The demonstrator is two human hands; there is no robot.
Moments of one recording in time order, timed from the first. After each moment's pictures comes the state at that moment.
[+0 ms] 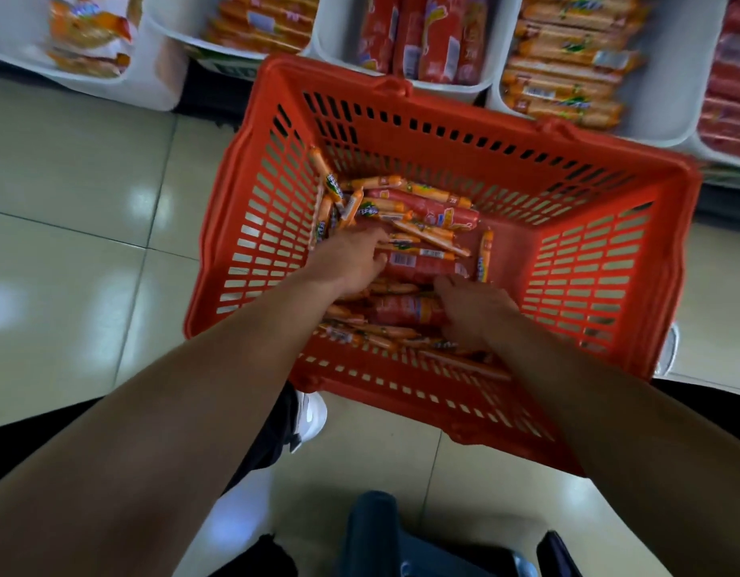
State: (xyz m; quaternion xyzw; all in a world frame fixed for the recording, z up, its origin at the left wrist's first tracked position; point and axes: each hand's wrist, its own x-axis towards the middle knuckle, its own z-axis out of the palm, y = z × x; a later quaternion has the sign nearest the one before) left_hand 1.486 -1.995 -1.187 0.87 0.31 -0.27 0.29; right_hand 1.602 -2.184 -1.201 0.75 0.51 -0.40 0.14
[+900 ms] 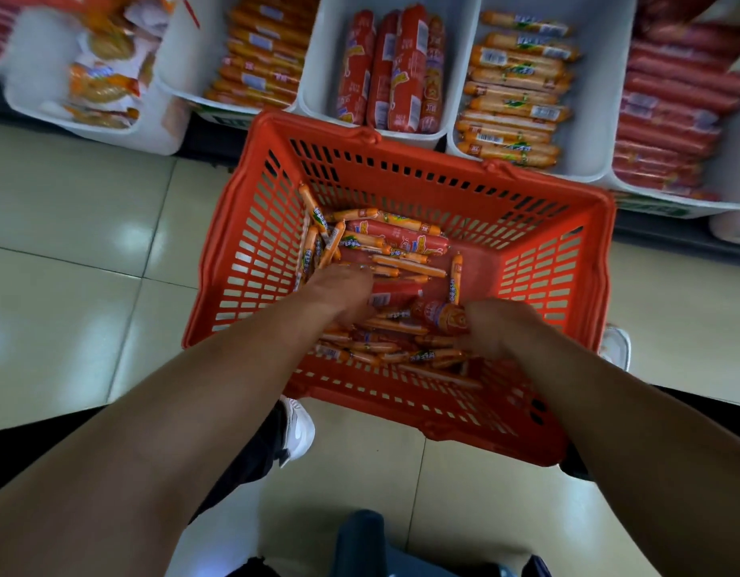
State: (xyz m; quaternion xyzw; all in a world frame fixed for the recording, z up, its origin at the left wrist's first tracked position) left_hand 1.497 -2.014 -1.162 0.90 0.19 -0.38 0.15; right_hand 1.635 -2.214 -1.148 0.79 0.41 -0.42 0.17
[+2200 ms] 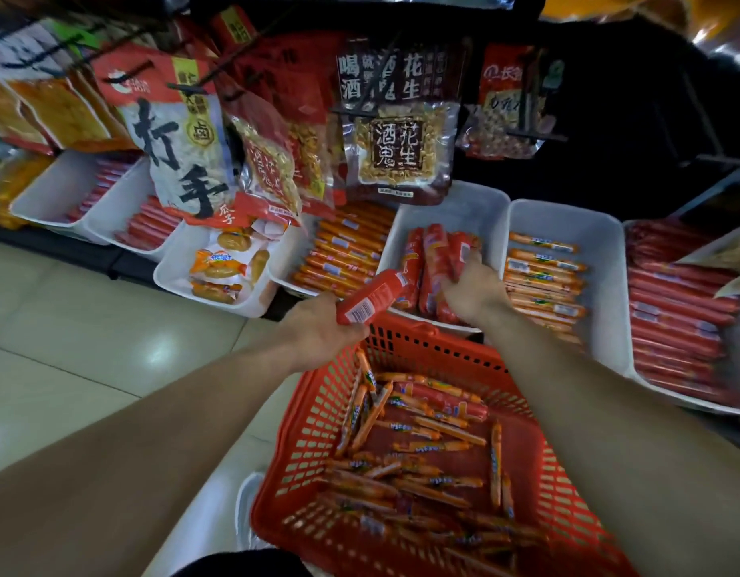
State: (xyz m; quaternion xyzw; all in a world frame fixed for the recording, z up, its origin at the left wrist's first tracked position) left_hand 1.495 -1.868 -0.987 0.82 0.42 -0.11 0.37; right_hand 1.718 -1.977 -1.043 0.90 0.27 -0.25 -0.24
